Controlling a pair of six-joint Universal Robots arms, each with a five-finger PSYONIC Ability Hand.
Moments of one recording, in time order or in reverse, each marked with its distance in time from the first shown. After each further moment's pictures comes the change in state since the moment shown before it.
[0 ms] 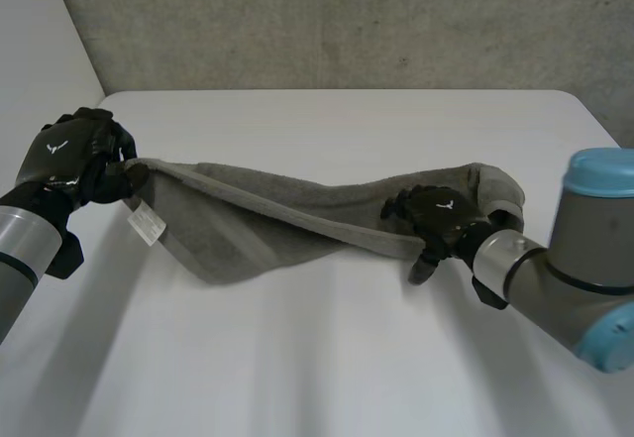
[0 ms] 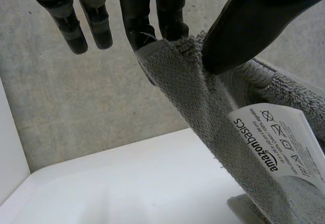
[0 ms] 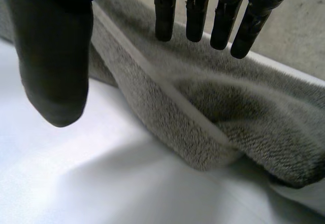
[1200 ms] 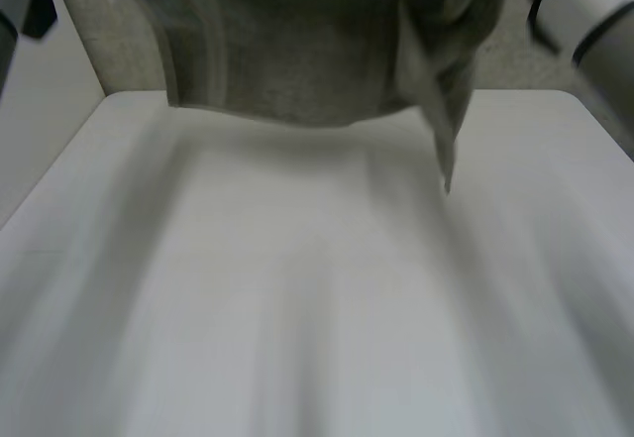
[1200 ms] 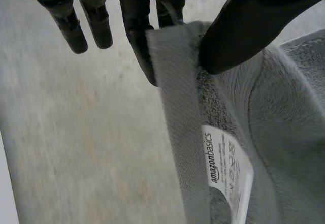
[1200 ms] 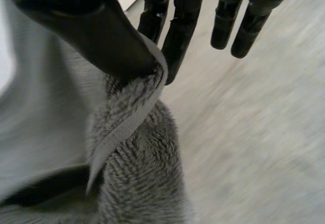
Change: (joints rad) left arm -0.212 -0.168 0.801 -0.175 -0.211 0.126; right arm 0.028 -0.213 -0.538 0.008 0.014 -0.047; left_hand 0.001 0.002 0.000 0.000 0.001; right_hand 0.910 0.891 0.000 0.000 0.893
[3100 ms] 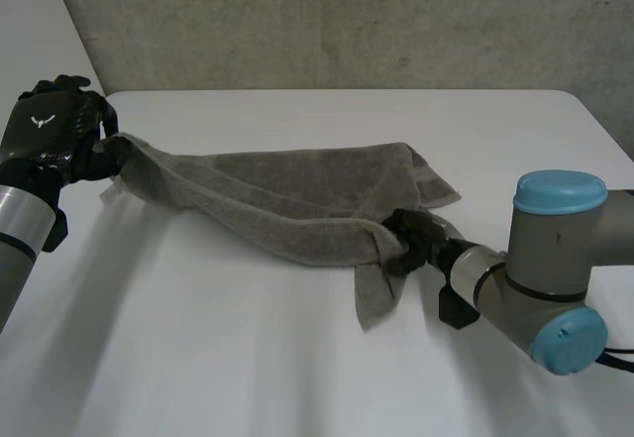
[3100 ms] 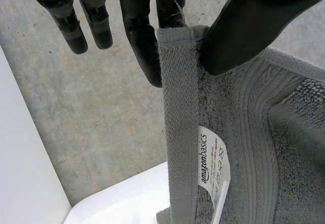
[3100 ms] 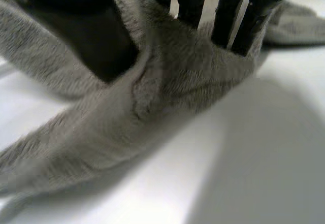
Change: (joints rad) left arm 0.211 0.142 -0.769 0.284 0.167 -0.001; right arm 0.035 0.354 0.465 -0.029 0.108 0.557; left_hand 0.000 0.000 0.000 0.000 0.000; right_hand -0.146 -0.212 0.000 0.000 -0.150
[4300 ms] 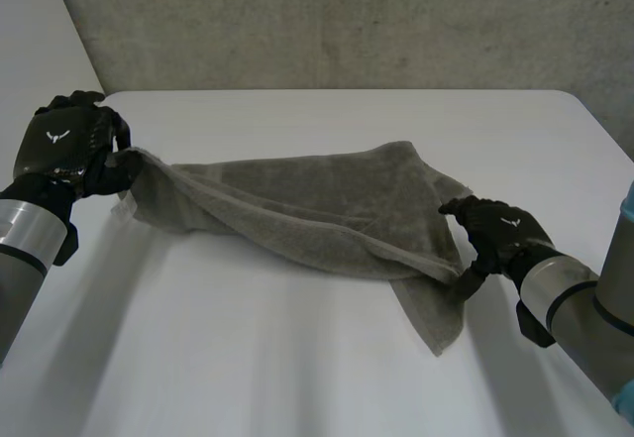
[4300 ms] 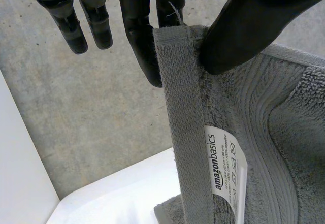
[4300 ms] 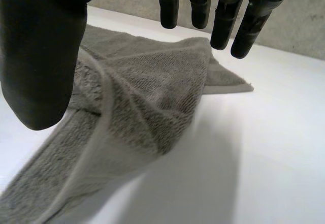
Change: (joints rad) left arm -0.022 -0.002 -0.040 0.010 0.003 0.006; right arm -0.109 -0.381 0.336 0.004 0.115 -0.310; left_hand 0.000 0.000 0.000 0.000 0.000; right_hand -0.939 -0.843 0.000 0.000 -0.955
